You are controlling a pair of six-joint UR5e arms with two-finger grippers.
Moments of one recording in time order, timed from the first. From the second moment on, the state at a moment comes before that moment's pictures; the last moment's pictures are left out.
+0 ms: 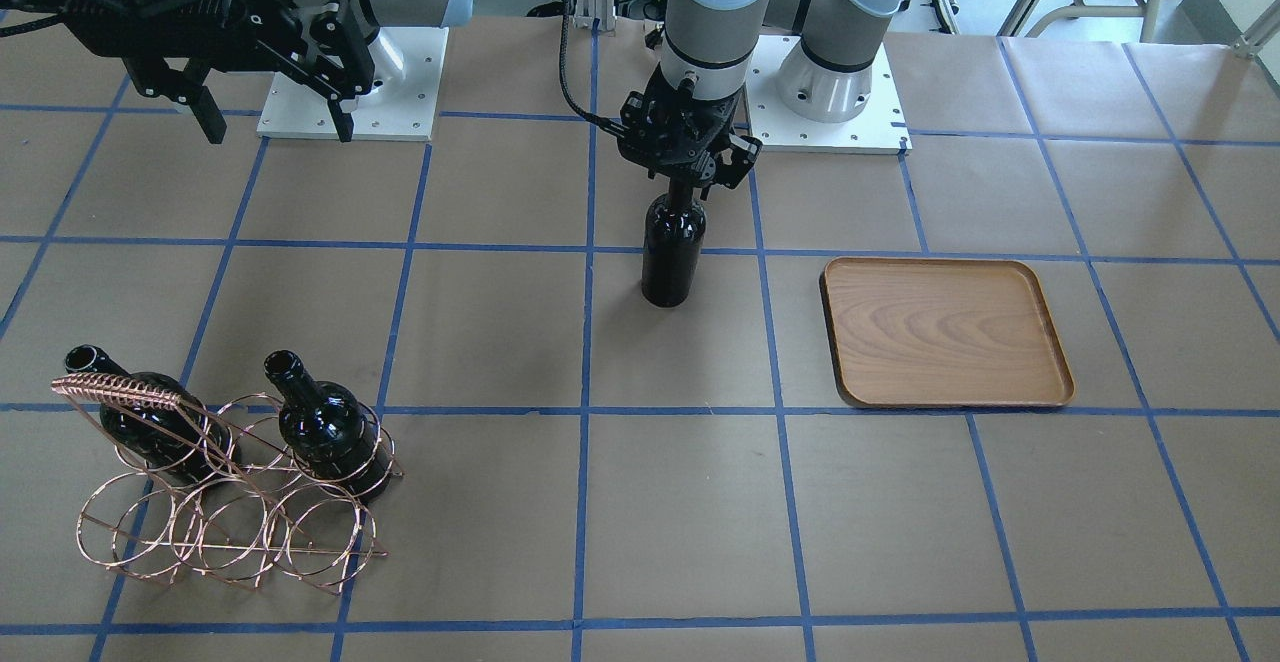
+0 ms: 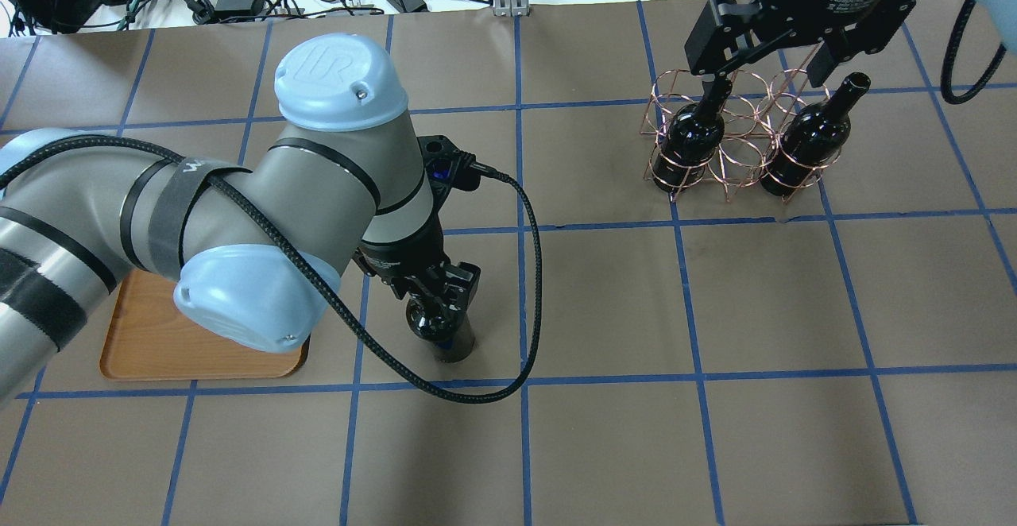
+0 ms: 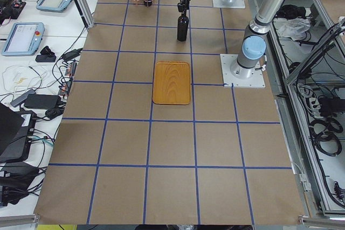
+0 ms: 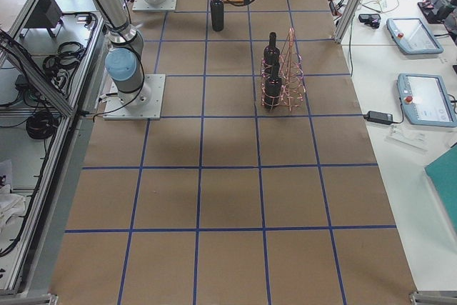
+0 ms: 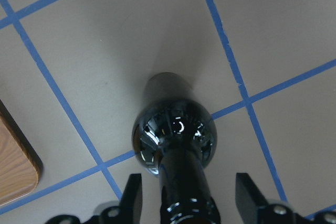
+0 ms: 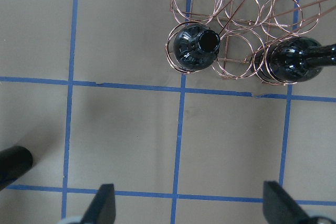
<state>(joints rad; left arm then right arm) -1.89 -1.55 -1.86 -1.43 1.53 0.10 1.62 -1.62 1.46 -1.52 -1.59 -0.02</state>
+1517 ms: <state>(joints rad) -1.62 -1.53 -1.66 -1.57 1.65 0.25 1.62 -1.61 1.43 -1.44 -1.60 0.01</state>
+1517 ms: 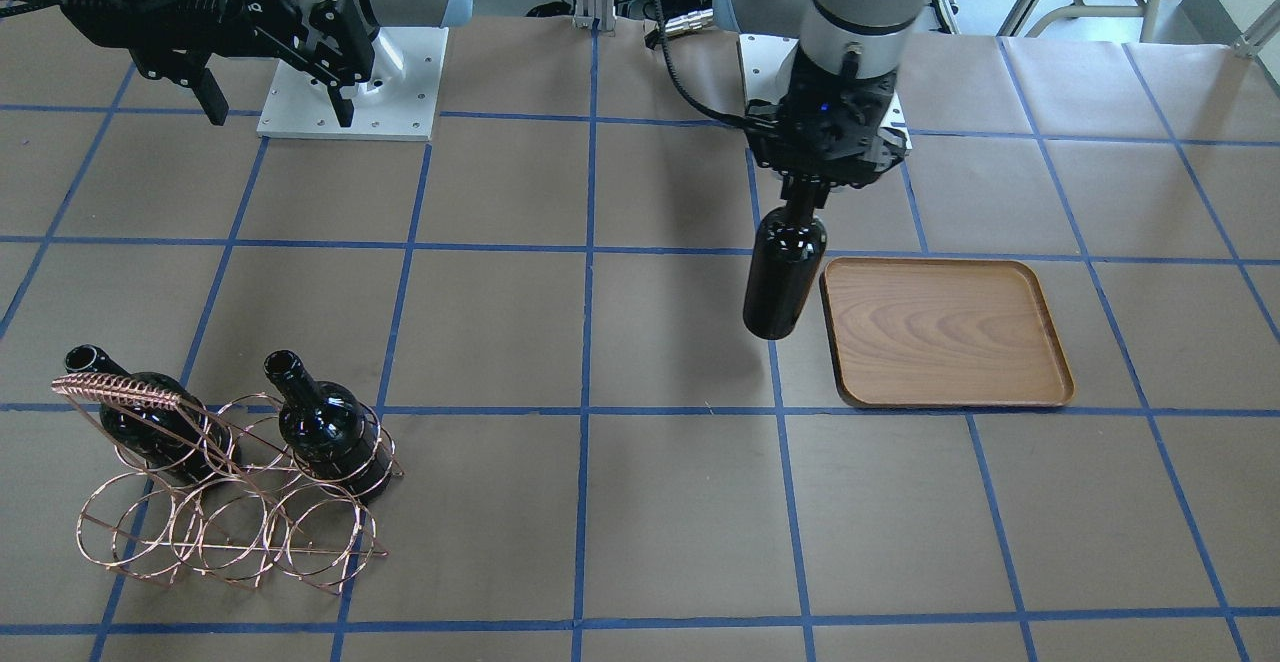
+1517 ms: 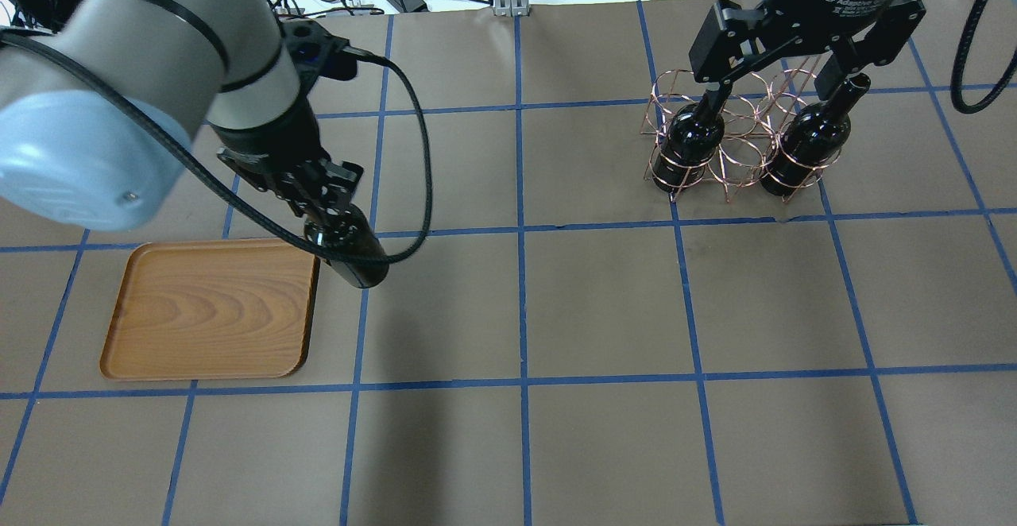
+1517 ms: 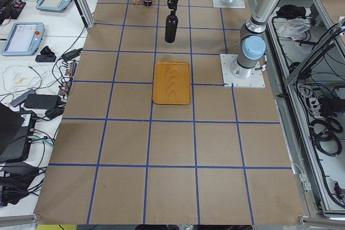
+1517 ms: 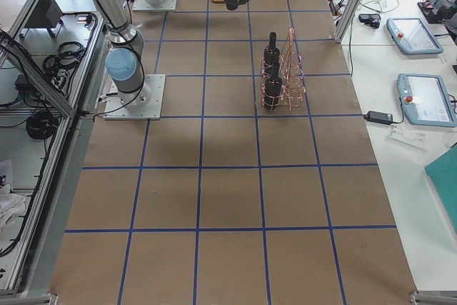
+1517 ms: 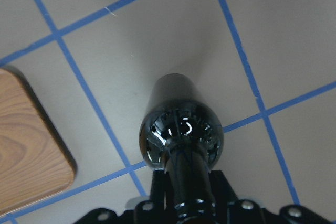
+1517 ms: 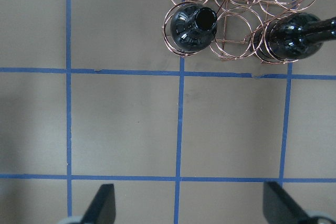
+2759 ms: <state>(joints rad) -1.10 -1.59 -1.73 -1.58 1.66 0.84 1.62 -1.62 1.43 -1.44 -1.59 0.01</state>
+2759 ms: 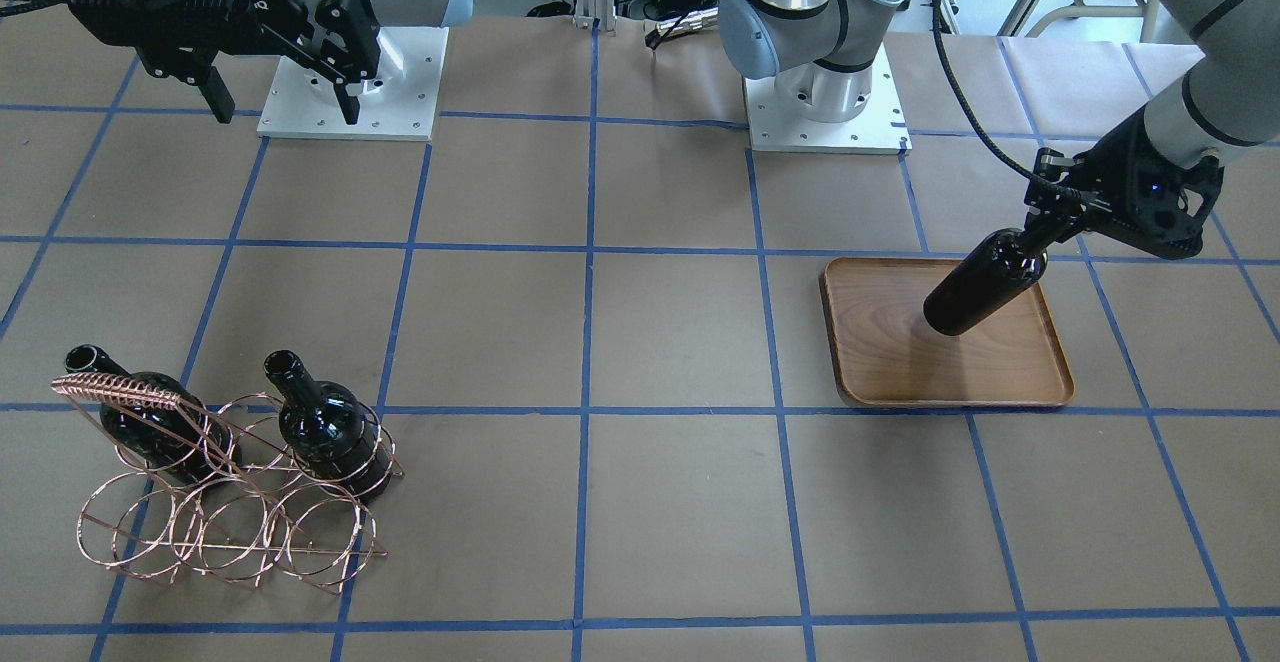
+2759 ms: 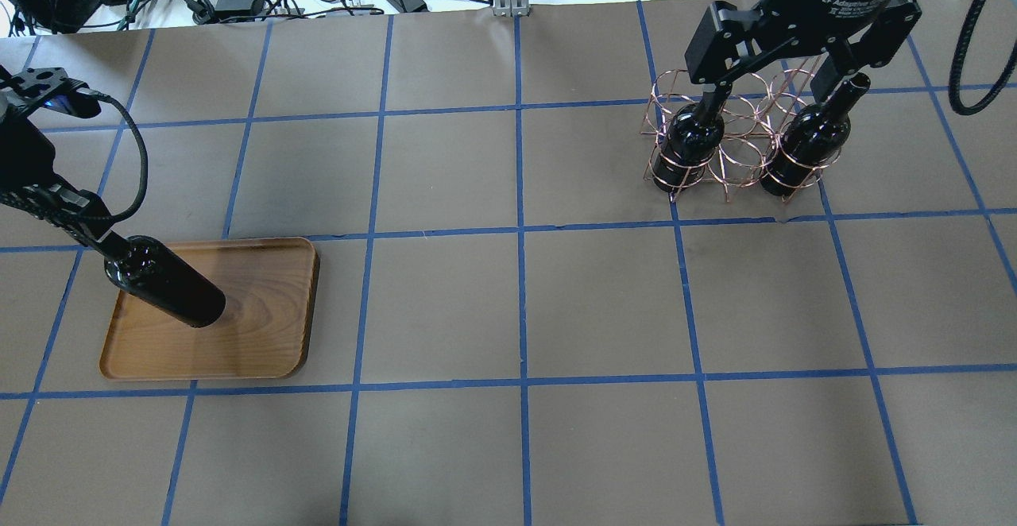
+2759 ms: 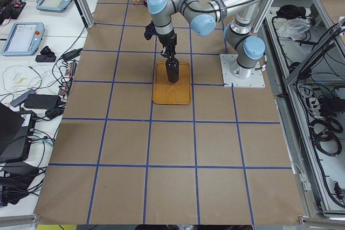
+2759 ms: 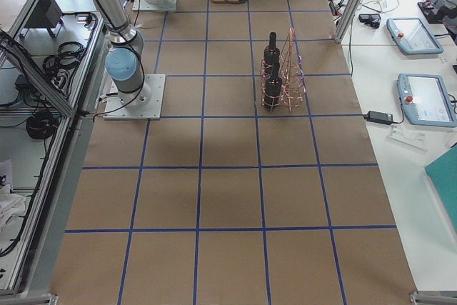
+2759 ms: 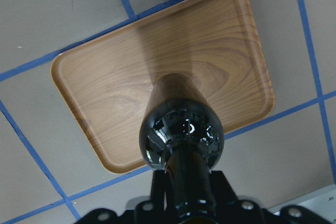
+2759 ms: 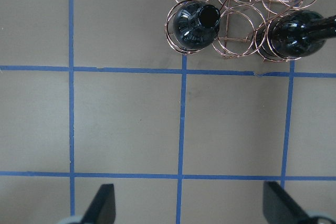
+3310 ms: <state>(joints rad) -1.10 -1.63 -1.73 -1.56 1.67 0.85 1.62 -1.62 1.43 -1.44 -1.59 0.01</state>
